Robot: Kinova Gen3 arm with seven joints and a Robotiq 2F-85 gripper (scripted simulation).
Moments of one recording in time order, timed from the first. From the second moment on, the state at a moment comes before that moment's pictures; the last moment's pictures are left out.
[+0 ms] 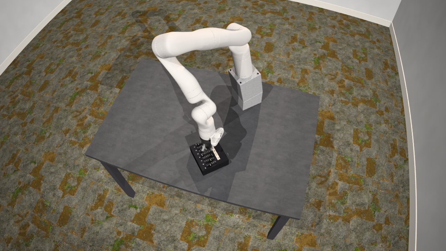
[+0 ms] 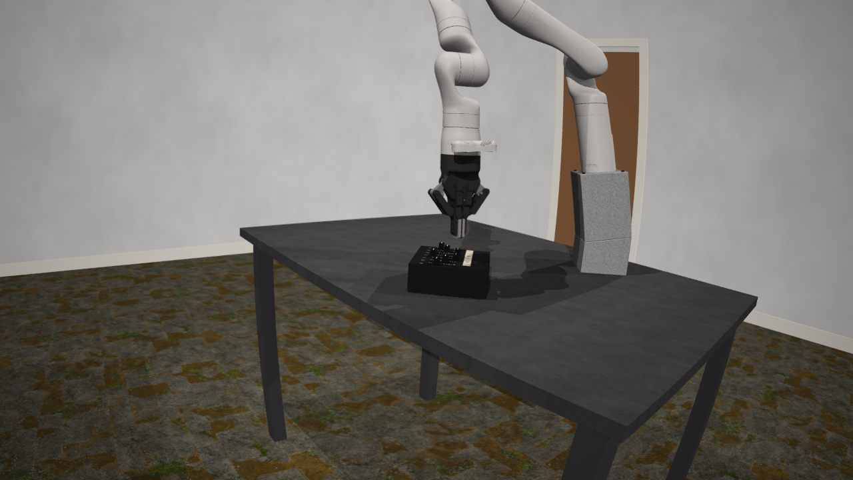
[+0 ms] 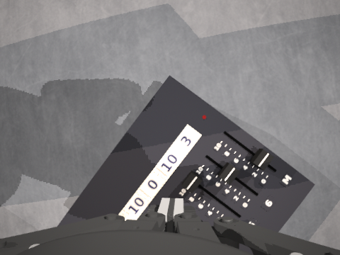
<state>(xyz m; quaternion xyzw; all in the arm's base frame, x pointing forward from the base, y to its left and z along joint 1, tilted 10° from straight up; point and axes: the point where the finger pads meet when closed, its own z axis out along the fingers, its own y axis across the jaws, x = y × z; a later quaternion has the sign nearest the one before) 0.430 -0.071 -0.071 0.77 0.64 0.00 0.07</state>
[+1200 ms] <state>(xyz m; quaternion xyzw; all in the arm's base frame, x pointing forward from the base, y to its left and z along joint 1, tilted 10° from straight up) 0.453 -0.041 -0.070 0.41 0.91 -0.03 0.08</state>
